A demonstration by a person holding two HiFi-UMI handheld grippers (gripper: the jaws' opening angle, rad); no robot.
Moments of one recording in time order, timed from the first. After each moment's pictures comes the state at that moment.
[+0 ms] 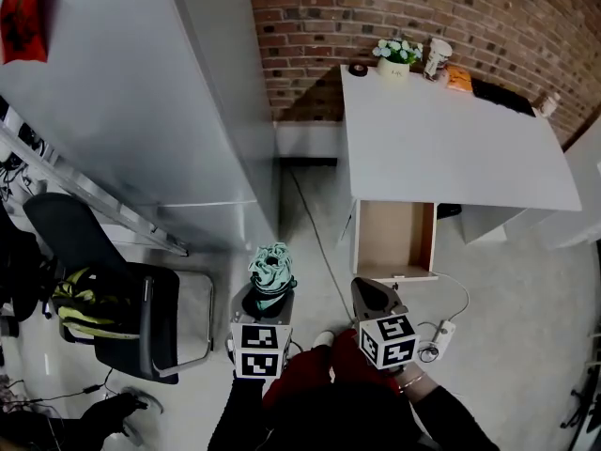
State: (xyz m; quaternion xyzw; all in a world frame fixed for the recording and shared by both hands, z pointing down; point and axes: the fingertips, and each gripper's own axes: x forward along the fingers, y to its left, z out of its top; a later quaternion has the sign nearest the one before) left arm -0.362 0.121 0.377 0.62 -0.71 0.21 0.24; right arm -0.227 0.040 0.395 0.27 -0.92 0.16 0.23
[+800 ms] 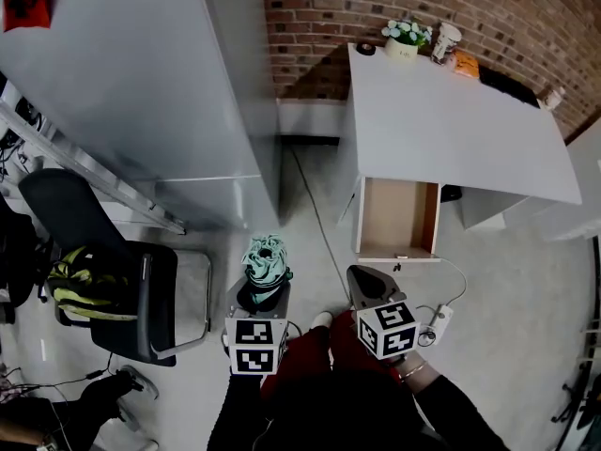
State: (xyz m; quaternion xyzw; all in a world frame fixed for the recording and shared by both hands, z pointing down) left arm -0.369 0.162 0.389 0.61 -0.72 0.19 0.27; right arm -0.243 0.074 0.399 0.24 -0.92 0.15 0.25
